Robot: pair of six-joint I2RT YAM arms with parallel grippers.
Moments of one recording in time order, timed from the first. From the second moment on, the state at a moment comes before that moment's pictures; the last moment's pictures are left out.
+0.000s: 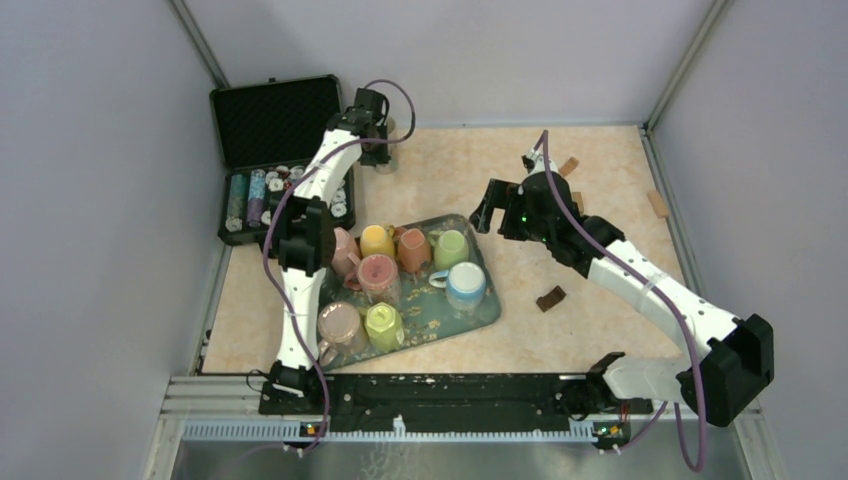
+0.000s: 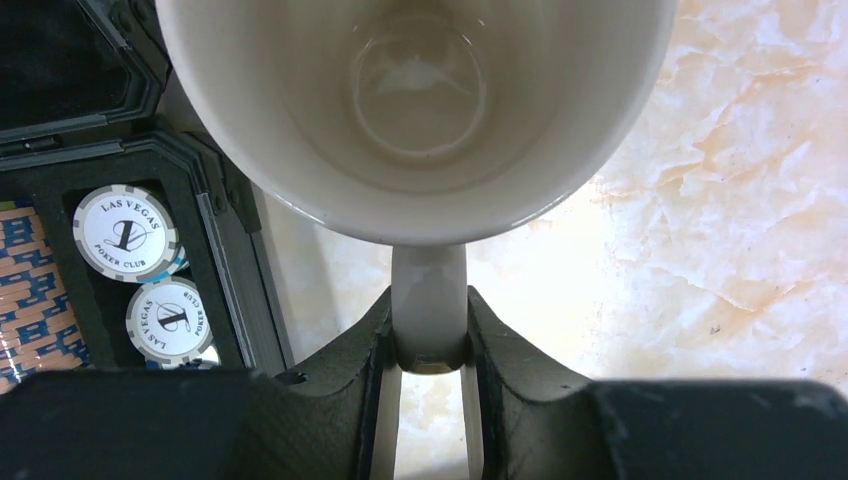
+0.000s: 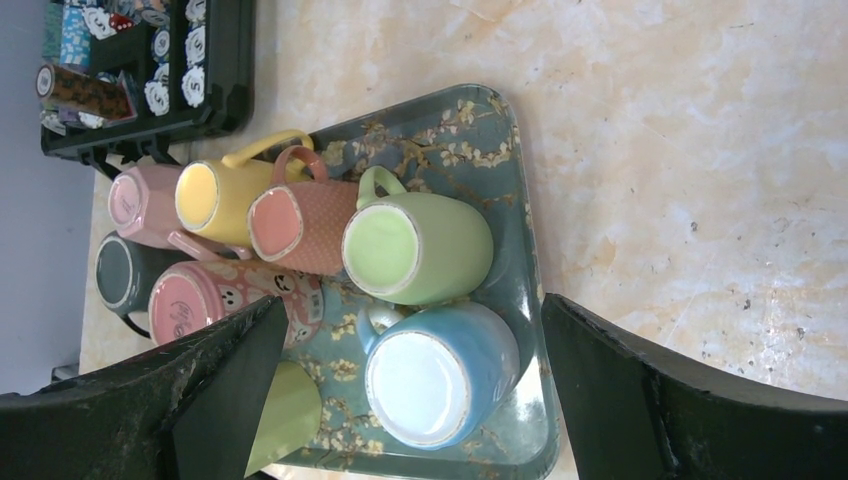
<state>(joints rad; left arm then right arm) -0.25 2.33 2.23 -0.81 -0.10 -0.24 0.62 1.22 1.06 -0.41 0.11 0.63</state>
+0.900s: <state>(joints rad) -0.25 2.31 2.21 -0.74 -0.10 -0.22 0.62 1.22 1.05 -0.43 0.12 0.60</state>
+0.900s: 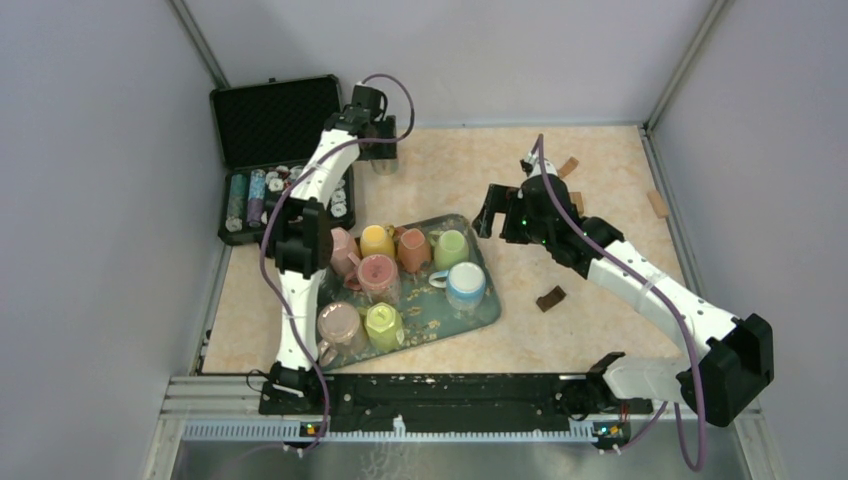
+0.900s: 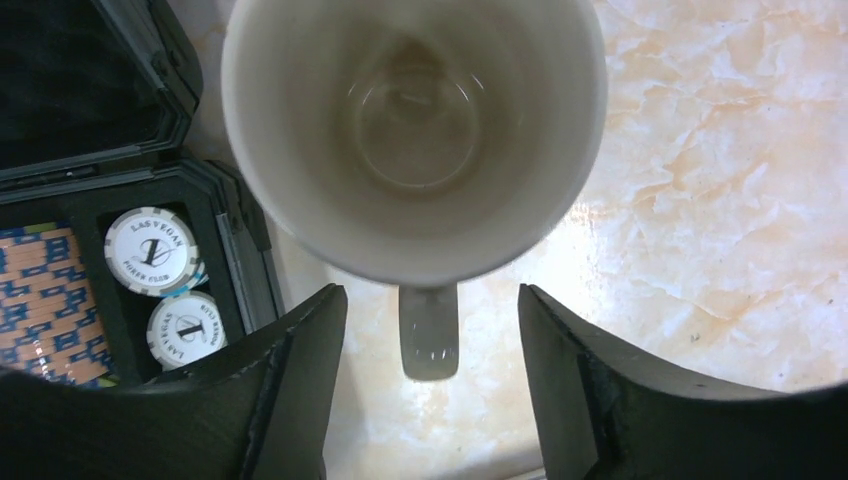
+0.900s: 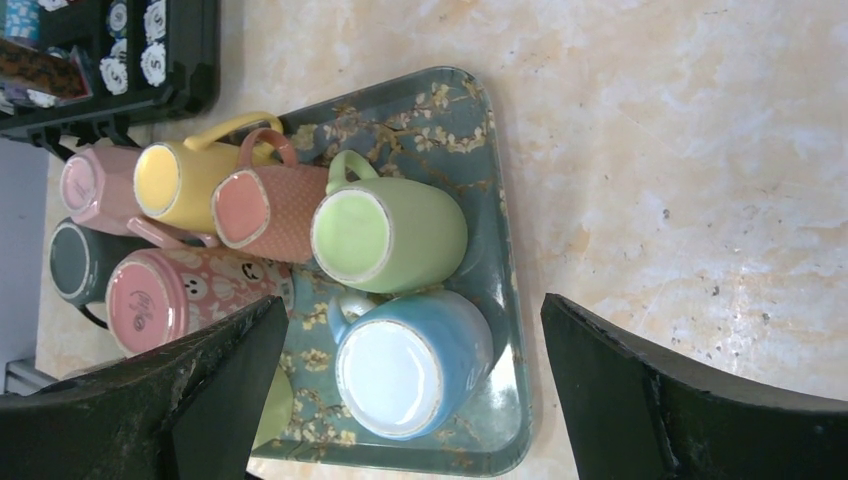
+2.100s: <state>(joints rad) -0.53 1.41 1.32 -0.50 0.20 -0.21 0.81 1.05 0.90 -0.62 0.37 0.71</state>
